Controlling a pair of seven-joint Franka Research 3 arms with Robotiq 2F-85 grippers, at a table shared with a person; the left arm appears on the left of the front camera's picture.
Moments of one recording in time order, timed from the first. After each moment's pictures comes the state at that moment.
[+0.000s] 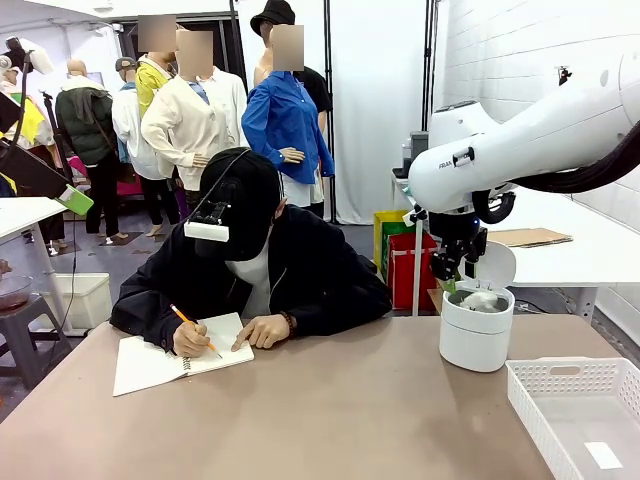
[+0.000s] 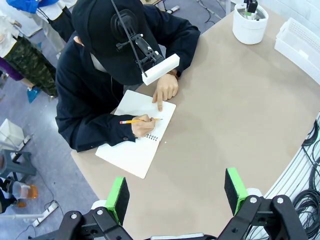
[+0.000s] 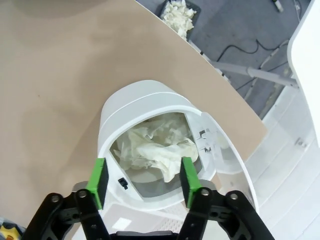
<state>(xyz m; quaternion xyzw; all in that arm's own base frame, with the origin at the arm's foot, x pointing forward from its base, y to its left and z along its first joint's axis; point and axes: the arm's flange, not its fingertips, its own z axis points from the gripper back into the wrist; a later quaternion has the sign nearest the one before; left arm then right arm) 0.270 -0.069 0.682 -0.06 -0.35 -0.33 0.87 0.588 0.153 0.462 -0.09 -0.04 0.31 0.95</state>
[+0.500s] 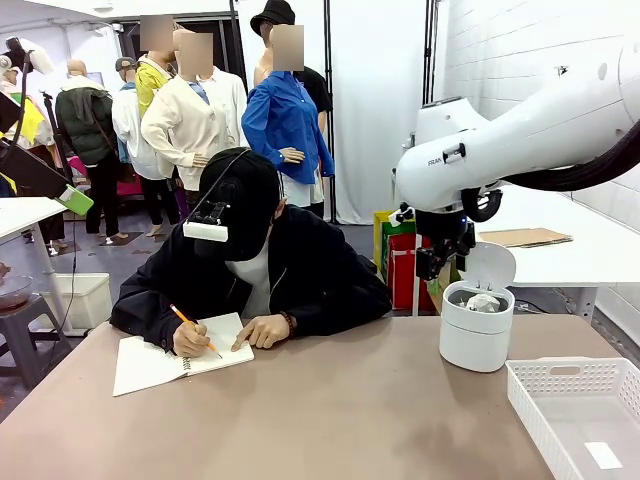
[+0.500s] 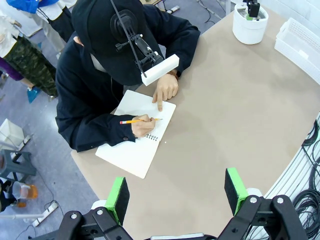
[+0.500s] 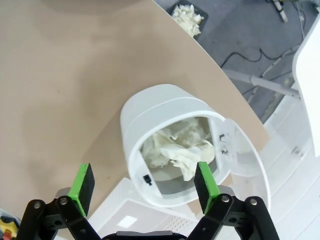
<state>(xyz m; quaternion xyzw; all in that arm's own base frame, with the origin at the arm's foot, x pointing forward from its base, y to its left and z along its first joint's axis) 0.270 -0.069 0.682 -0.06 -0.35 -0.33 0.87 0.572 0.183 0.470 -0.08 -0.04 0.34 0.94</state>
